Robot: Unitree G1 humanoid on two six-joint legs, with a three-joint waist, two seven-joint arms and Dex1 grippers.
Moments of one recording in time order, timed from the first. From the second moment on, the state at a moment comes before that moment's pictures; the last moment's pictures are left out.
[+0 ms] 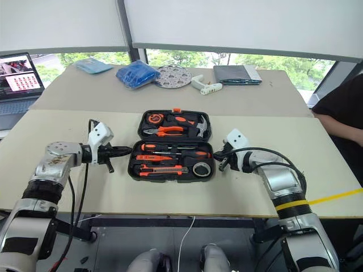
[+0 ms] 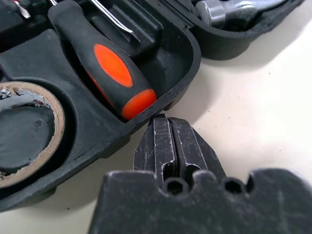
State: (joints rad) left arm -0.69 0.67 -0.04 0.57 -0.15 0.21 -1.21; right arm -0.60 -0.60 0.14 0.23 0.22 0.48 0.88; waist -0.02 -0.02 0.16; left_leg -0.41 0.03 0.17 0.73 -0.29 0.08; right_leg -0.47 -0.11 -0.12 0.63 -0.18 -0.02
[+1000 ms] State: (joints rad) left arm -0.69 0.78 0.01 0.53 -0.21 0.54 -1.23; right arm -0.33 -0.75 -0.10 -0.16 0.38 0.76 0.87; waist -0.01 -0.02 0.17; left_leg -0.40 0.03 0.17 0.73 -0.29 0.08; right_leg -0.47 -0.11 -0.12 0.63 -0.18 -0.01
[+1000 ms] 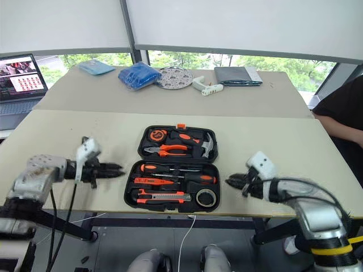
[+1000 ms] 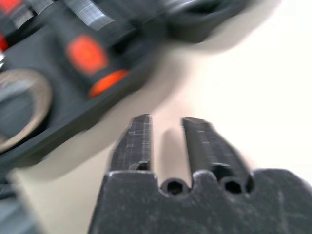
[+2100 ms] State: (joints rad) left arm -1.00 0.49 0.07 0.92 -0.18 0.58 -0.96; right arm -0.80 -0.45 0.03 0.33 0.28 0.87 0.59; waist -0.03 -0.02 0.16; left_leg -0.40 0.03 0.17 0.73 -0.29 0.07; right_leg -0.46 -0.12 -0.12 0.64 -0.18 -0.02
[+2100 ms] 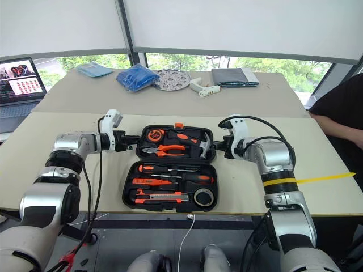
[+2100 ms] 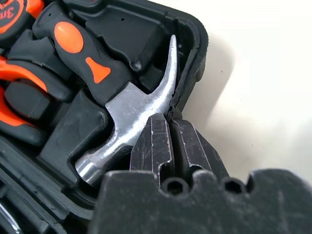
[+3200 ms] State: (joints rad) left arm -0.33 0.85 0.24 0.01 -0.50 0.60 -1.01; right arm 0.05 -0.75 -0.19 -0.48 0.33 0.29 0.71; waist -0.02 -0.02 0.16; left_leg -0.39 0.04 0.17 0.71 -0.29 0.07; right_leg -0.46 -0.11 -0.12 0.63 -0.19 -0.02
